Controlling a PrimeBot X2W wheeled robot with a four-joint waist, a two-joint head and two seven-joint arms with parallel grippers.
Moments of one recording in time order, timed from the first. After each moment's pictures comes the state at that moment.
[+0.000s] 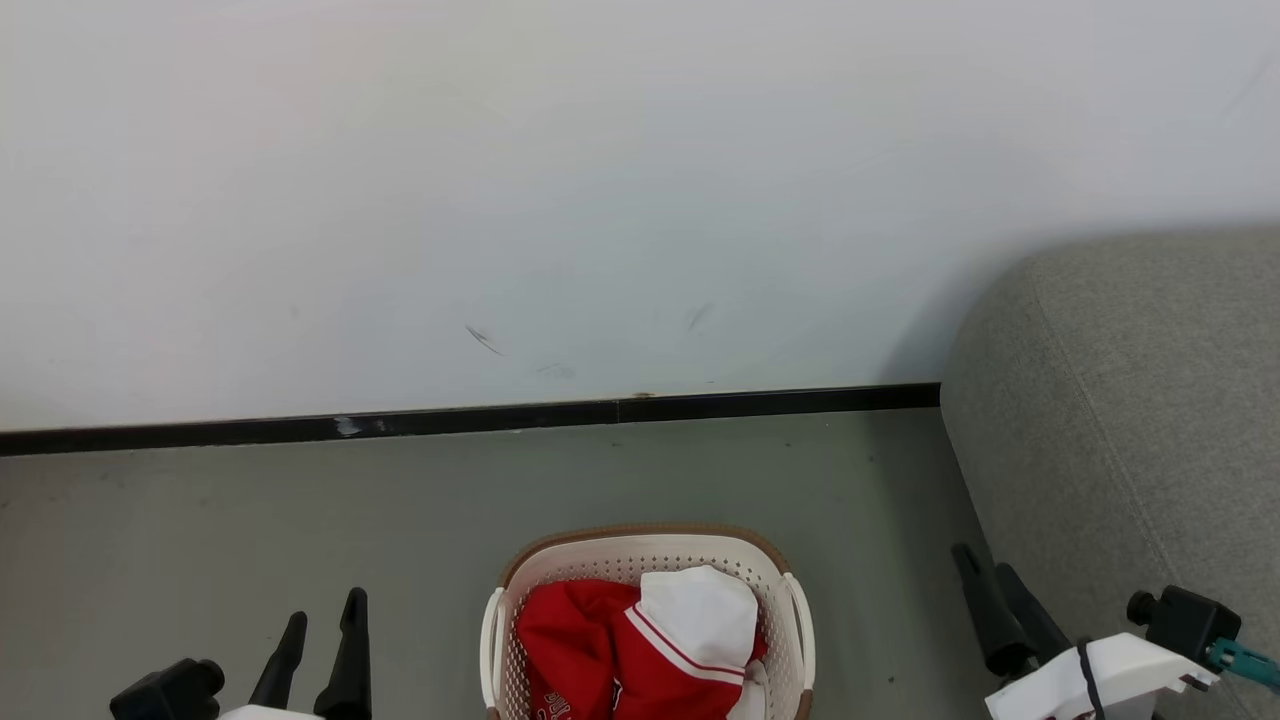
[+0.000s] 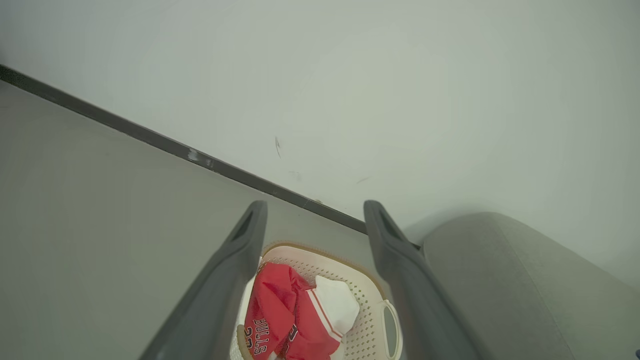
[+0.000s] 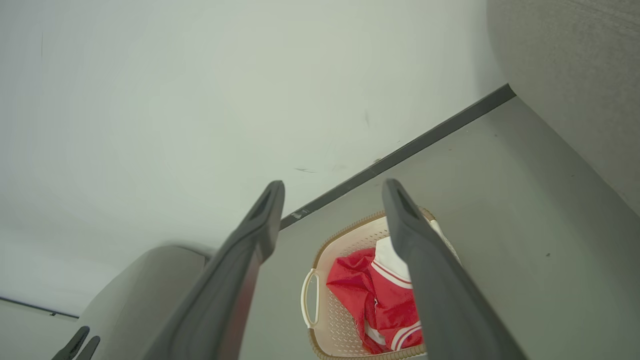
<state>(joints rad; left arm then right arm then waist) 0.05 0.10 -0.12 0.16 -0.81 0.05 -0.10 0.00 -0.06 0.06 0.26 0.80 0.13 -0.10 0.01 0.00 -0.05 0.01</state>
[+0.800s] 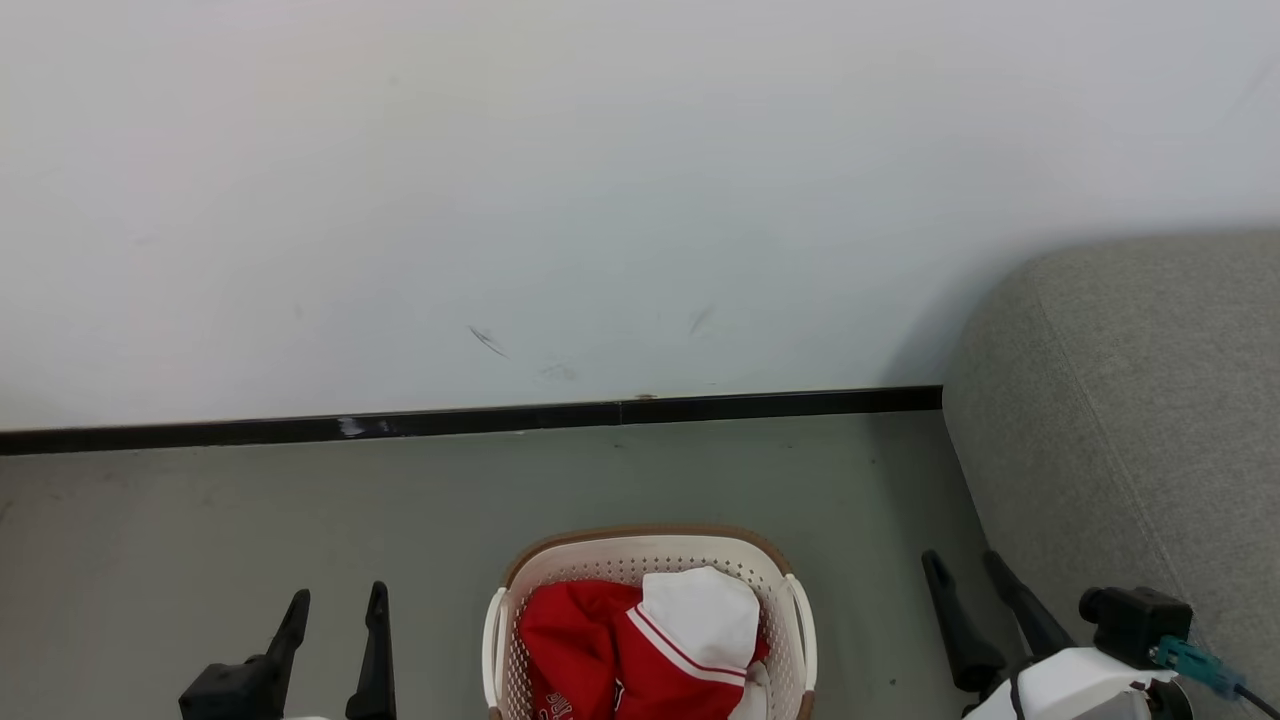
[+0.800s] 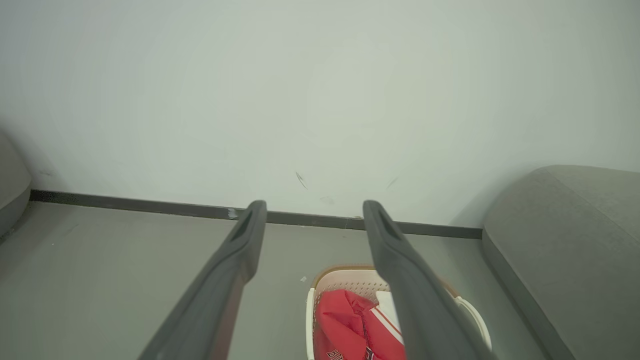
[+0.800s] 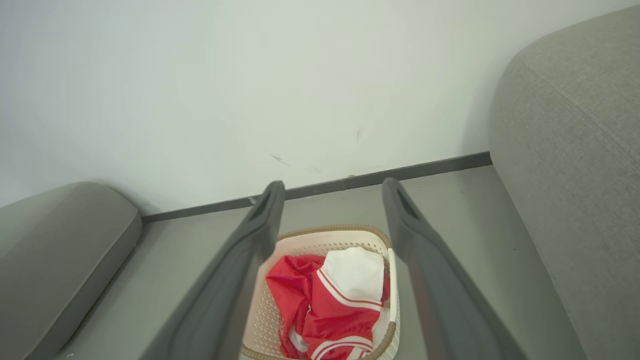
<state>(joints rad) 0.05 0.12 -0.20 0.13 -0.46 0.17 -0.18 0.01 -0.04 0.08 0.24 0.38 0.13 -0.18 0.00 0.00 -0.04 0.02</state>
